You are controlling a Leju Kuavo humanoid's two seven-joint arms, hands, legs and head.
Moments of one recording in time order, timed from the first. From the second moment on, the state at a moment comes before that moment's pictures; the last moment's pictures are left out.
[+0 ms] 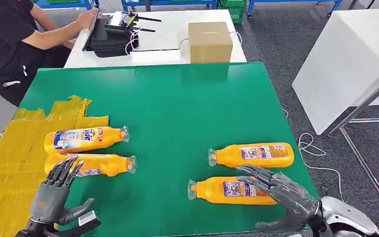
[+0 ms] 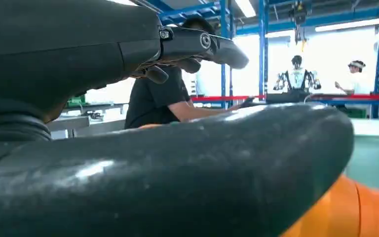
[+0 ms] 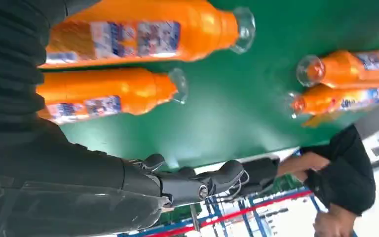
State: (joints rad) left arm 0.22 0.24 -0.06 -1.49 -1.12 0.59 -0.34; right arm 0.12 -0.77 0.45 -1.98 0.35 0.18 -0.34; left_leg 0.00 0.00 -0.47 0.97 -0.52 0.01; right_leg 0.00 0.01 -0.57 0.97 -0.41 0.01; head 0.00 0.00
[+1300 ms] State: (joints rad) left arm 0.19 0.07 0.01 -1.62 -0.93 0.70 -0.56; right arm -0.32 -0.53 0.89 -1.38 0.67 0.23 -0.05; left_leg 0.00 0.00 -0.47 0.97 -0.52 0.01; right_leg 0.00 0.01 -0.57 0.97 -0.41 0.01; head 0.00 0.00
